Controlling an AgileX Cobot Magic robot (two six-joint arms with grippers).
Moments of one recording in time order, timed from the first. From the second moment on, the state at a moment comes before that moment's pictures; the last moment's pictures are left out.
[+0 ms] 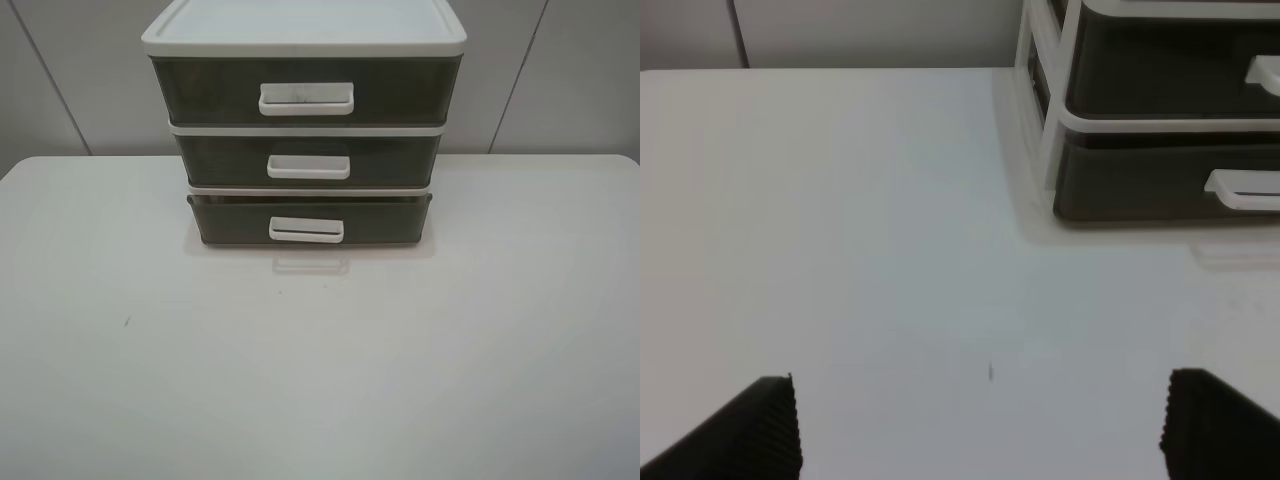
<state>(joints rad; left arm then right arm) -0.06 0.00 -0.51 -0.05 1.06 0.00 -0.10 0.00 -0.52 -0.05 1.07 -0.05</state>
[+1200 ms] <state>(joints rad) -0.06 0.00 -0.51 -0.05 1.06 0.00 -0.02 0.03 -0.54 -0.09 1.07 -0.05</state>
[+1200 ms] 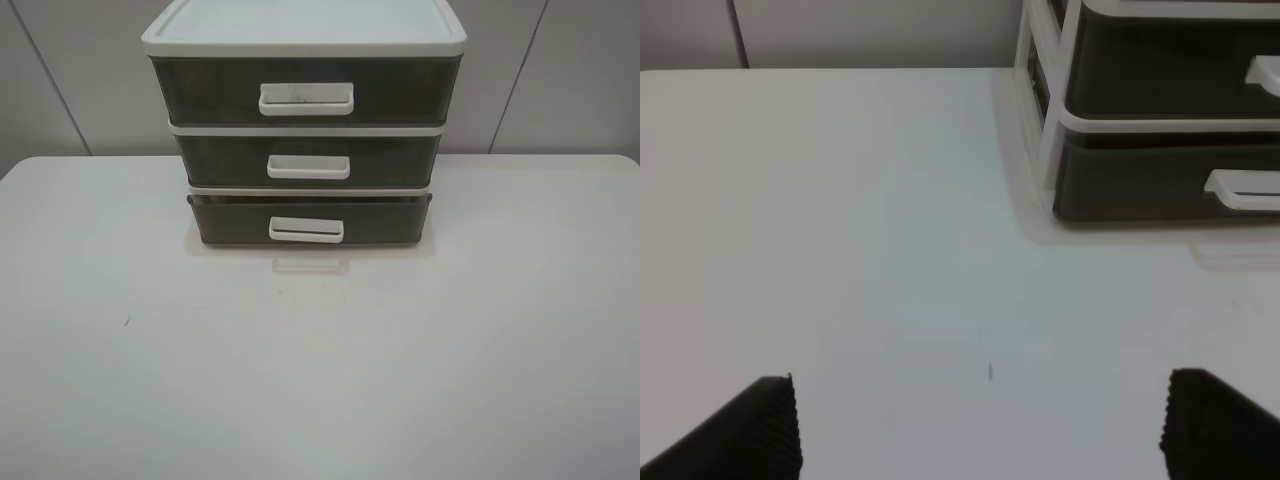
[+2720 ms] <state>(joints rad) -0.06 0.00 -0.51 -0.05 1.06 0.00 0.70 1.70 -0.73 -0.73 0.14 -0.28</state>
